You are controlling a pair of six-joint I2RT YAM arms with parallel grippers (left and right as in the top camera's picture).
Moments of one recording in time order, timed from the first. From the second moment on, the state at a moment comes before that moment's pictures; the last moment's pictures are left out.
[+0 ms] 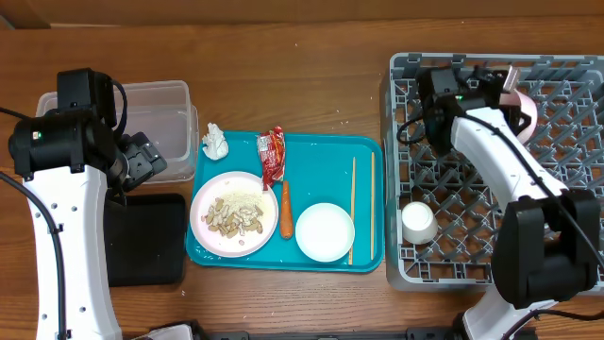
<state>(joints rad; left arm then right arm) 0.16 1.44 1.60 -1.52 -0.22 -0.52 0.16 1.84 1.35 -0.96 1.28 0.50</state>
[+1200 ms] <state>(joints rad) 0.16 1.44 1.60 -1.52 -0.22 -0.52 0.24 1.84 1.35 -0.87 1.40 0.37</state>
